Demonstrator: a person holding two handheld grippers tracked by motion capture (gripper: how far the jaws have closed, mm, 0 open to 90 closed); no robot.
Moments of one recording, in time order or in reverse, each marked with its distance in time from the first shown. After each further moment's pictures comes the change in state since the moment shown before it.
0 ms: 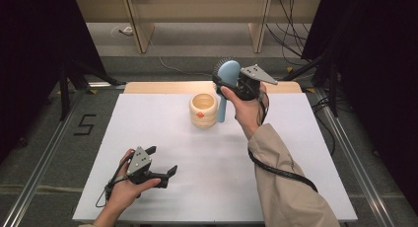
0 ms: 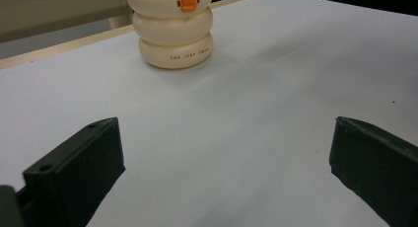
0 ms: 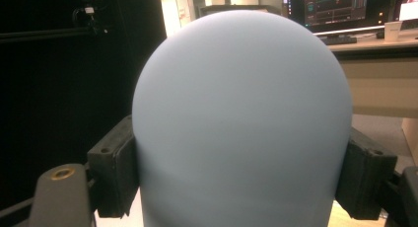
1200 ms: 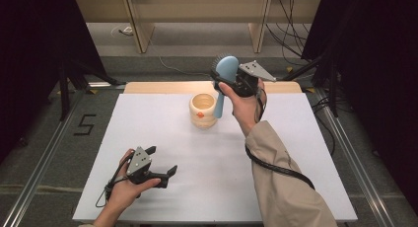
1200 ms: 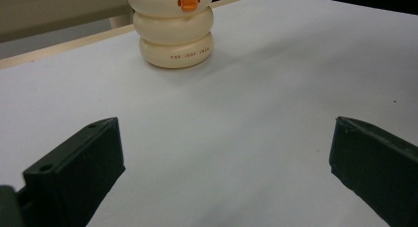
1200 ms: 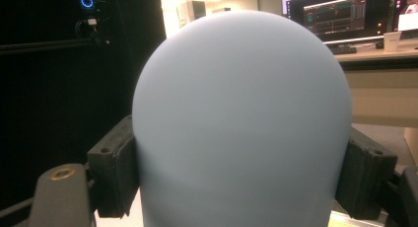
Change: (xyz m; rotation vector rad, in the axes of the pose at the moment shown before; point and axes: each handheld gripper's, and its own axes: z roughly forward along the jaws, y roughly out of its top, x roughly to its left) left arm 0.000 0.000 0.000 0.001 0.001 -0.002; right arm 0.003 0.007 0.007 -0.036 0.001 0.003
